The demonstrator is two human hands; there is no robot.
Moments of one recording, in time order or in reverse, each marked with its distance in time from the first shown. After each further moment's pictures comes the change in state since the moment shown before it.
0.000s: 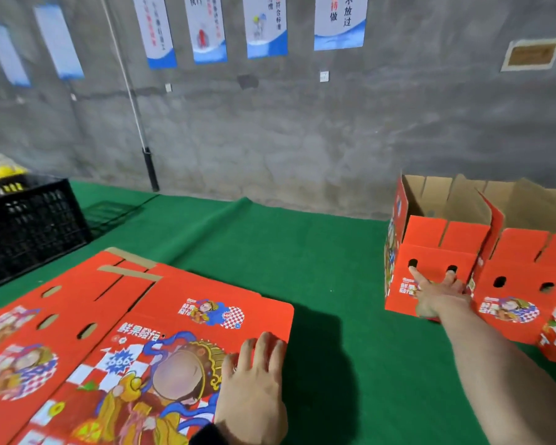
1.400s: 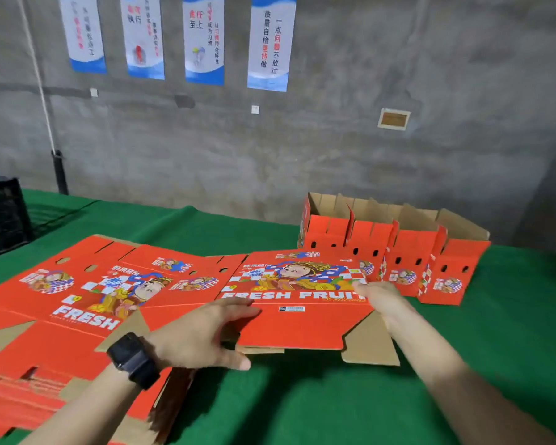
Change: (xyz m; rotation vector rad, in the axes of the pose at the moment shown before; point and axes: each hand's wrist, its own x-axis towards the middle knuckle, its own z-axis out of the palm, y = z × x) left_hand -0.203 -0.062 -0.135 -0.462 -0.006 0.722; right_hand -0.425 0.075 -0.067 1.240 0.073 0.054
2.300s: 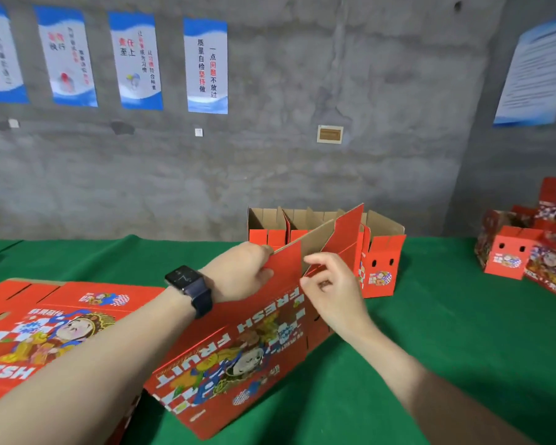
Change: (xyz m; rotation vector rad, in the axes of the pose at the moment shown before) left_hand 0.109 0.156 -0.032 0.292 0.222 0.159; right_hand -0.062 0.016 -0.059 -0.061 0.253 -0.829
